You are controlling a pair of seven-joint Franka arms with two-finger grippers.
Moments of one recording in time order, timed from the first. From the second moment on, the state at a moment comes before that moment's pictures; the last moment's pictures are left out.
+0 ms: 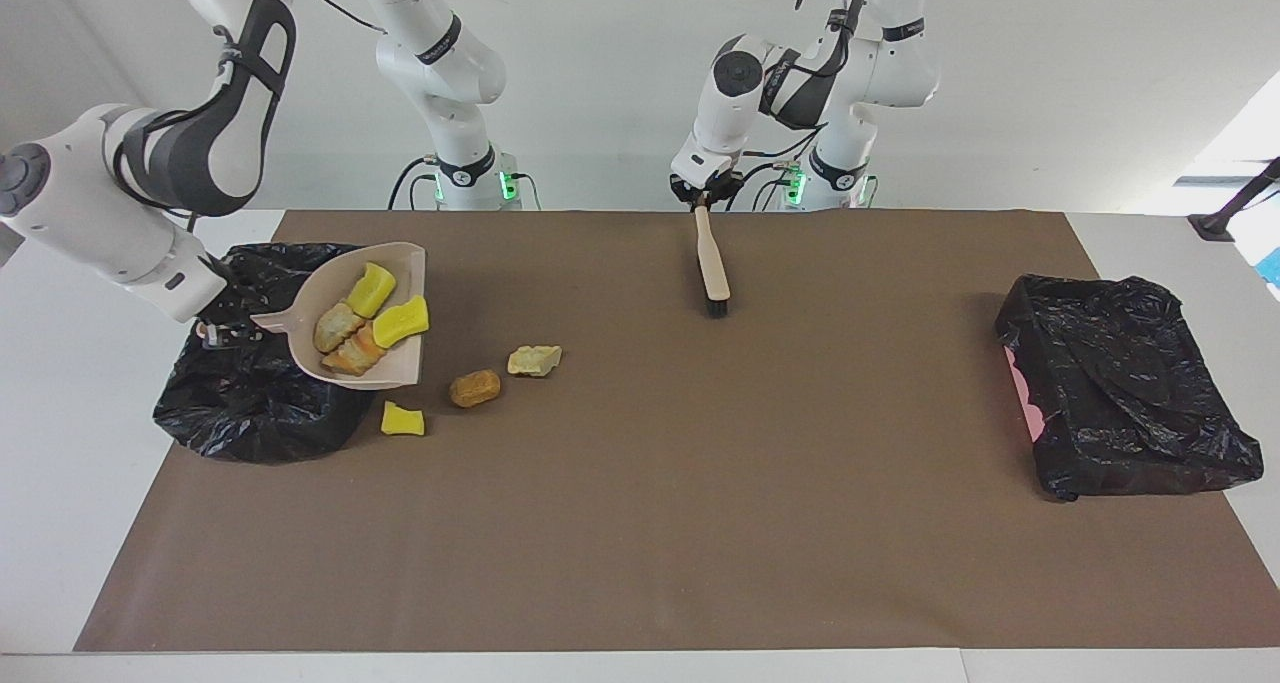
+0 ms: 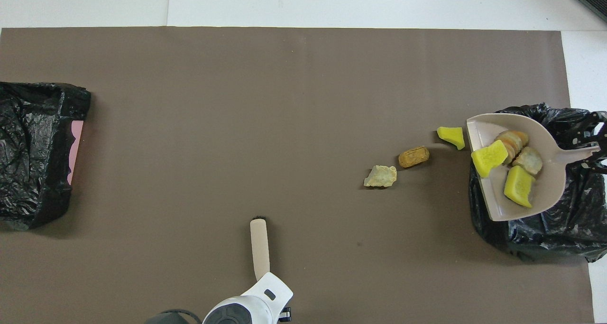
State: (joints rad) left arm -0.33 -0.37 -0.63 -2.61 -0.51 2.13 -0.63; right arm -0.44 0.27 0.06 -1.62 0.03 1.67 -2.03
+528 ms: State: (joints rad) left arm -0.33 -0.33 -0.63 -2.56 -0.49 2.15 -0.55; right arm -0.58 0.26 0.06 -1.61 -0.22 1.75 -2.09
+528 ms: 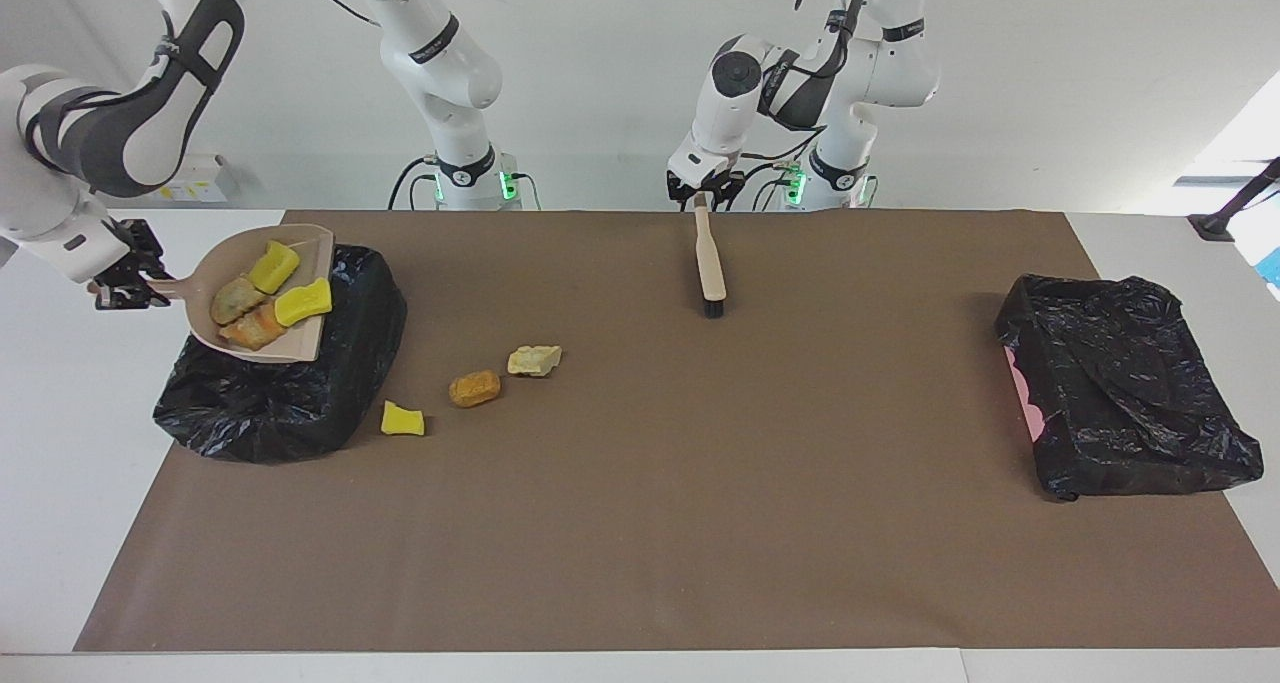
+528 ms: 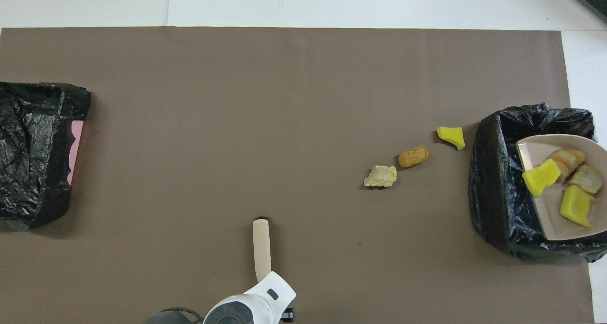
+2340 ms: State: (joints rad) left arm -0.19 -0.02 0.06 -1.53 0.00 1.52 0.11; right arm -0.44 -0.21 0.08 -2.03 -0.82 2.08 -1.75
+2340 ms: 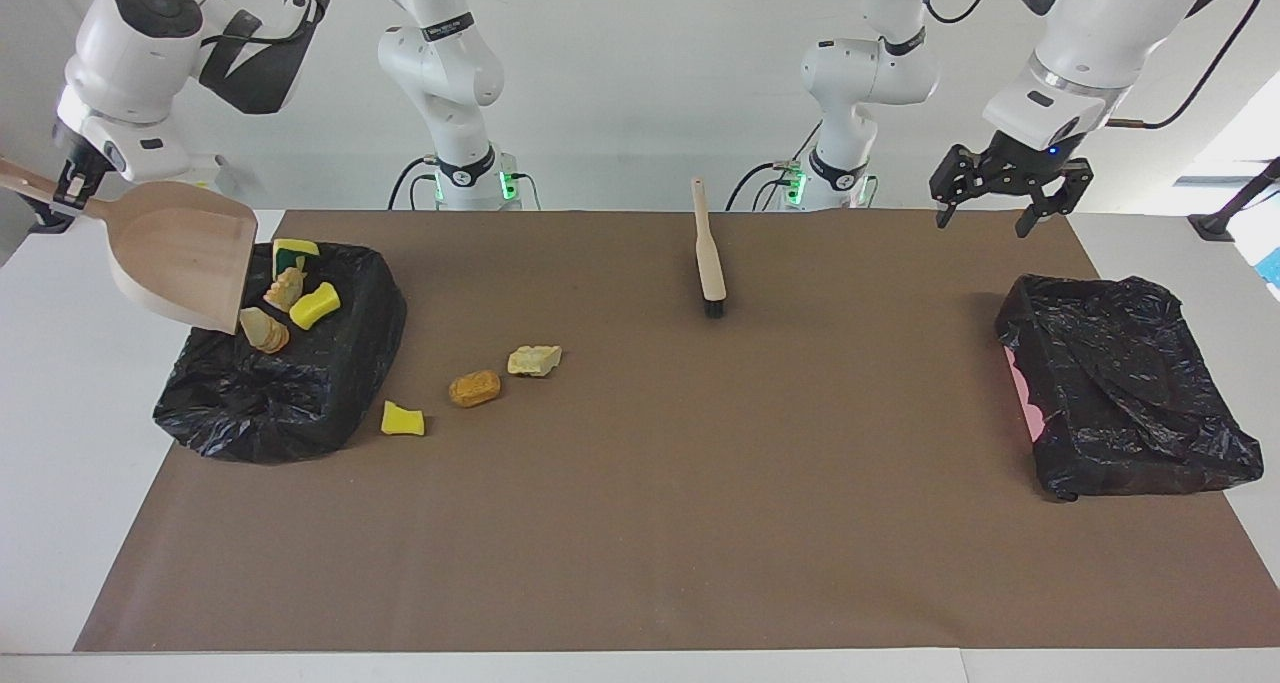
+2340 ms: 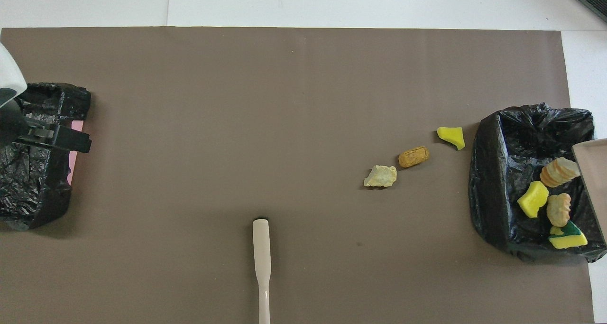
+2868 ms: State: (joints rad) left arm -0.11 -0.03 -0.03 -1.52 0.00 1.51 0.12; right arm -0.26 -0.21 0.09 -2.02 -0.58 1.93 -1.66
